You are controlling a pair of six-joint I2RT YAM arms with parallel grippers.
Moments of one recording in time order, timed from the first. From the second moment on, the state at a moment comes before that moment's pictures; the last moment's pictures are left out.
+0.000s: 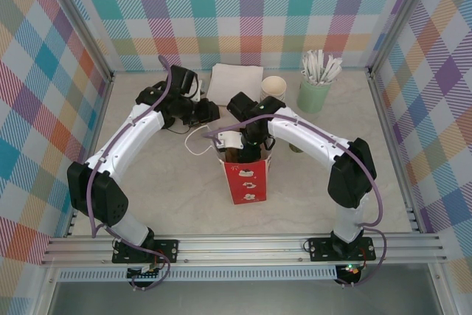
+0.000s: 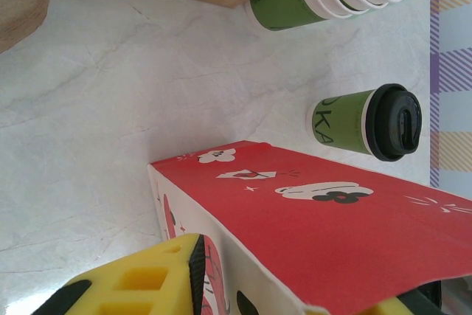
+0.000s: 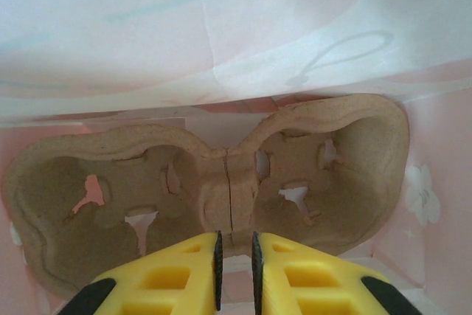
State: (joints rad) left arm -0.41 1.59 1.54 -0.89 0.35 -0.55; right arm 0.81 1.86 1.69 -1.19 -0.21 -0.84
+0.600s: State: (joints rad) left arm -0.41 1.59 1.54 -0.90 0.32 -0.55; right arm 0.80 1.82 1.69 -1.19 -0.22 -0.84
